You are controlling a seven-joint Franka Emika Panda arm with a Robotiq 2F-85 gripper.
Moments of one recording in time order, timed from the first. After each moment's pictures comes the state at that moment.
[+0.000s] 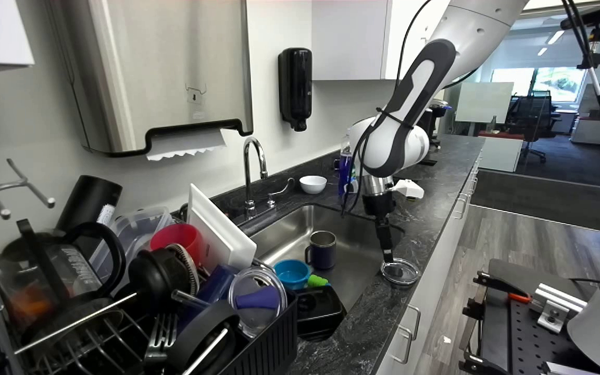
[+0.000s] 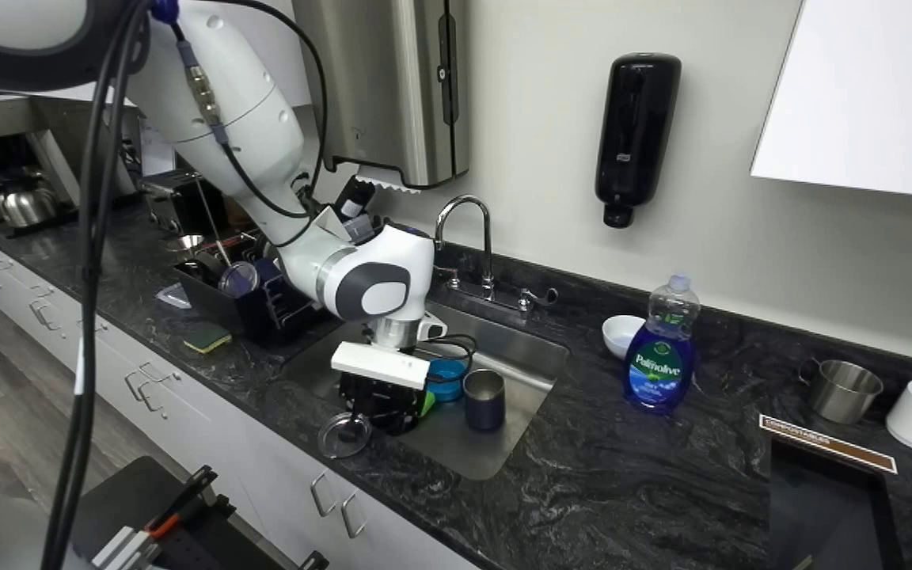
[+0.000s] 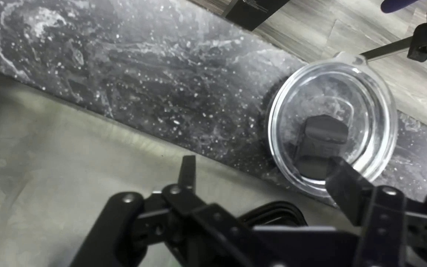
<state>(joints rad) -0.17 0.35 0.02 -2.39 0.03 2.43 -0.61</state>
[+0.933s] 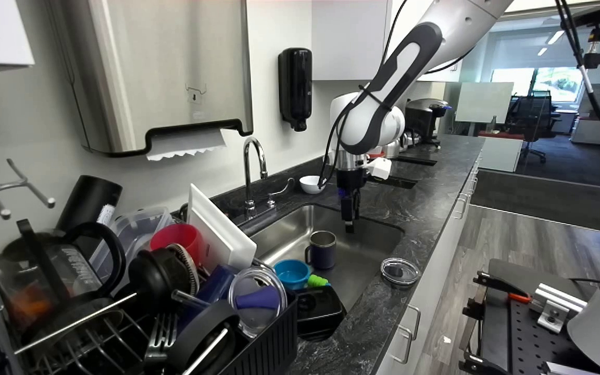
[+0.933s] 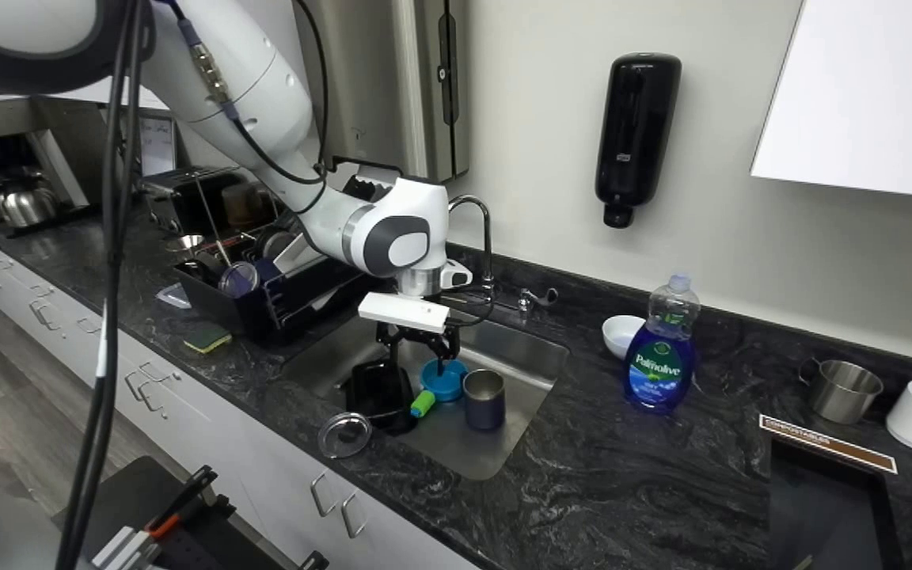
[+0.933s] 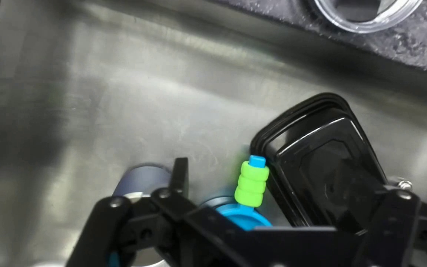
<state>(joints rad) -0.14 0.37 0.02 -2.19 0.00 2.43 -0.43</state>
